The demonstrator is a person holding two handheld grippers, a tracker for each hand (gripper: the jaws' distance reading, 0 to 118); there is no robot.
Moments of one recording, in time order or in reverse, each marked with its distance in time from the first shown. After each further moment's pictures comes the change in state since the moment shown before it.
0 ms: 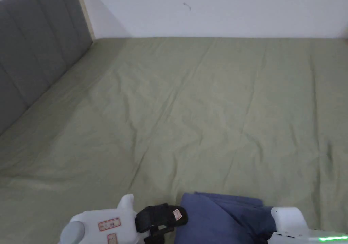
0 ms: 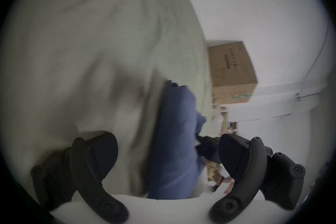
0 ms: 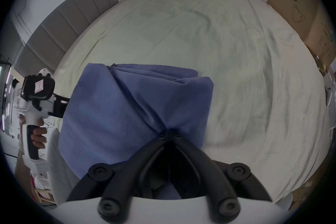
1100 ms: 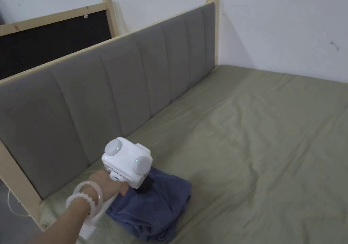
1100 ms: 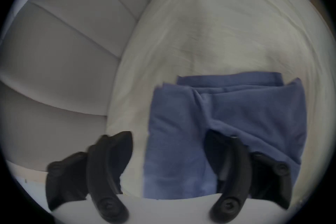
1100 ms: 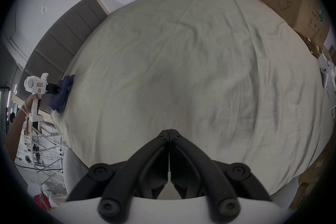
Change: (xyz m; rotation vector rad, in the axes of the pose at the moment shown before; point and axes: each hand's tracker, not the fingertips) left arm -0.039 0.216 0.193 0.069 1.482 -0.542; right arm -0.004 0.019 0.029 0.030 -0.012 -0.141
